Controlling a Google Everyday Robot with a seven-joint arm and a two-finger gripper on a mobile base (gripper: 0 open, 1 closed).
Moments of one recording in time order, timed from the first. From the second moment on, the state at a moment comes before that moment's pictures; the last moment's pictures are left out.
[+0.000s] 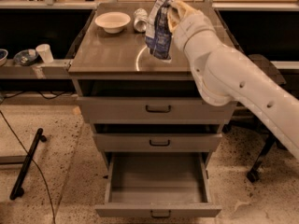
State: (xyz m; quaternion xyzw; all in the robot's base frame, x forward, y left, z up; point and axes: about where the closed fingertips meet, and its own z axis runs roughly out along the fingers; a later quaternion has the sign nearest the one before) arm 0.702 -0.091 1.012 -0.38 0.50 -0.28 0.73
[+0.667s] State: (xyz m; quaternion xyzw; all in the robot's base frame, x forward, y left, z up) arm 0.740 -0.160 1.016 -0.34 0.56 -0.37 0.66
